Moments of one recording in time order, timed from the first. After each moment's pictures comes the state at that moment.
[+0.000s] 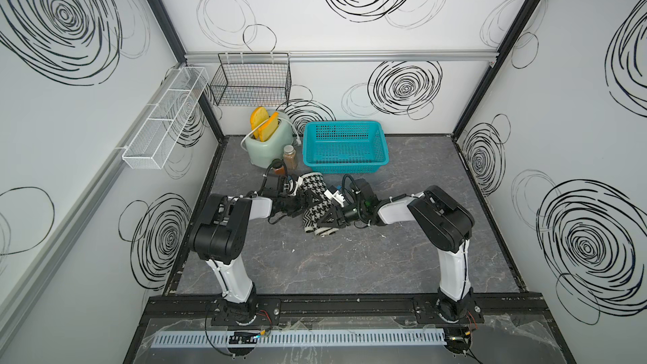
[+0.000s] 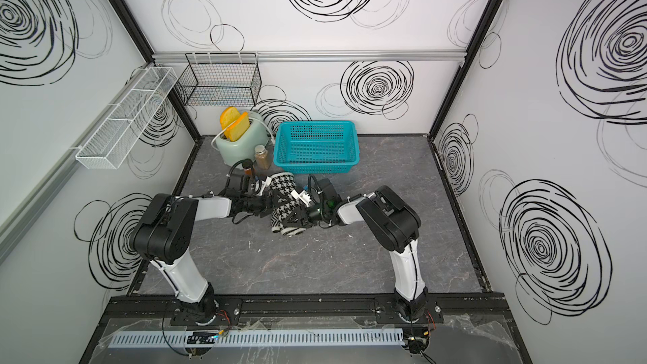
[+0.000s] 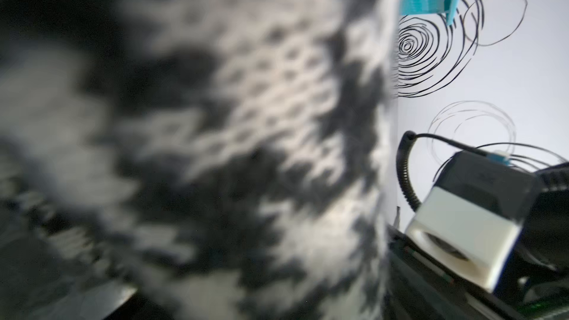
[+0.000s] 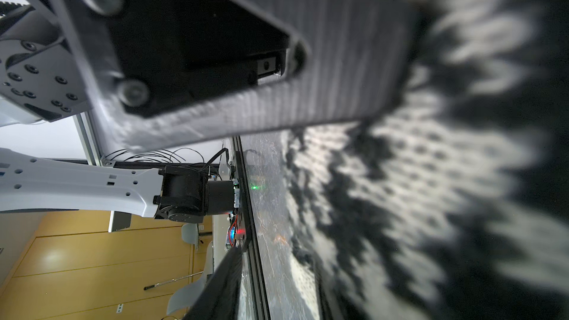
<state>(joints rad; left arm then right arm) -0.16 1.81 0.80 0.08 0.81 -0.55 0.69 2.03 0.98 0.42 -1.00 0.78</state>
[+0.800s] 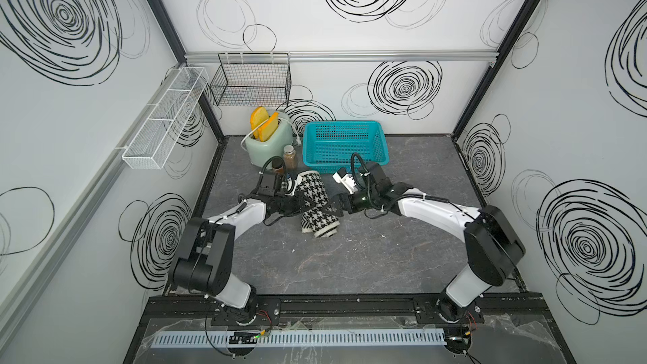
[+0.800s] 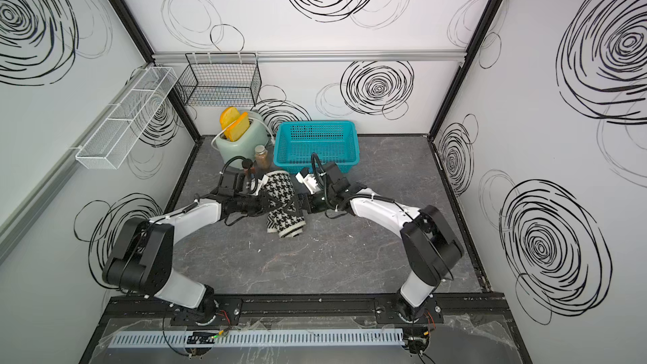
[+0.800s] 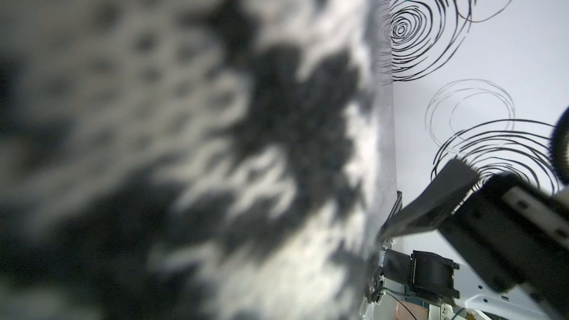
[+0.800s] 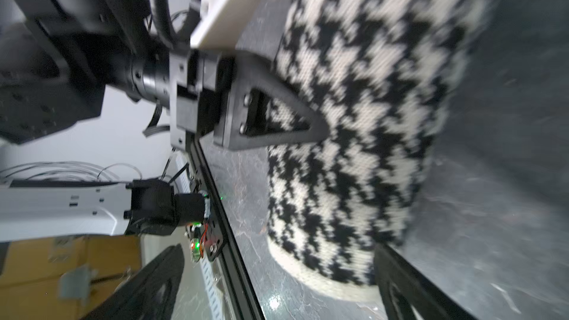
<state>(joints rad) -0.19 1.50 0.79 -0.20 0.76 -0.48 0.68 1.60 1.15 -0.29 -0.61 0.45</state>
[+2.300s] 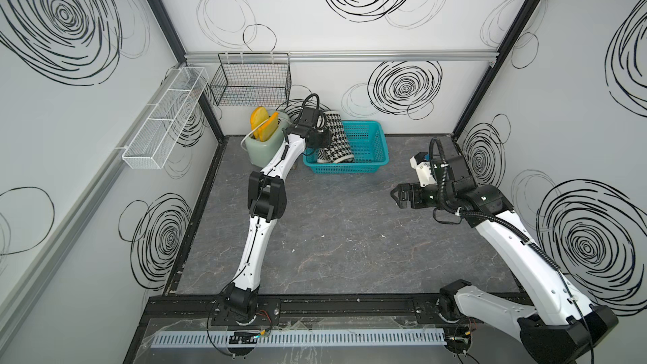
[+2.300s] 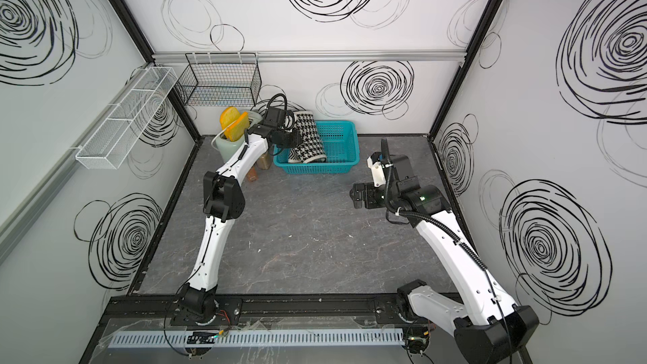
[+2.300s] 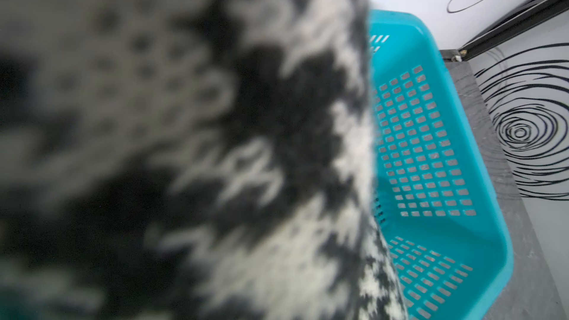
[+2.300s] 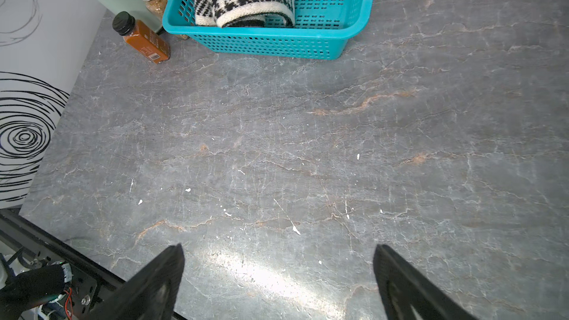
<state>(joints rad) -0.28 2.54 2.48 -0.76 0.30 -0.28 0.39 1.08 1.19 -0.94 -0.14 0.27</state>
